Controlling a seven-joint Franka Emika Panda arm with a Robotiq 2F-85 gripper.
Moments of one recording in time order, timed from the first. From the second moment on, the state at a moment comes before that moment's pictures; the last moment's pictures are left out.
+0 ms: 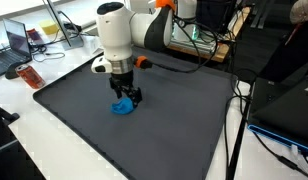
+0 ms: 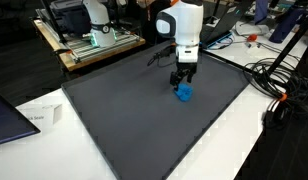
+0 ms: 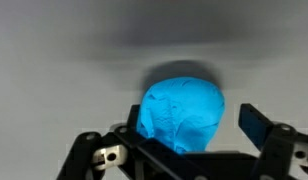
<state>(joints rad) 0.17 0.67 -0.09 -1.84 0.06 2.65 0.10</state>
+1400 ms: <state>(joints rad) 0.16 0.74 -0.08 -1.73 0.03 2.57 0.10</state>
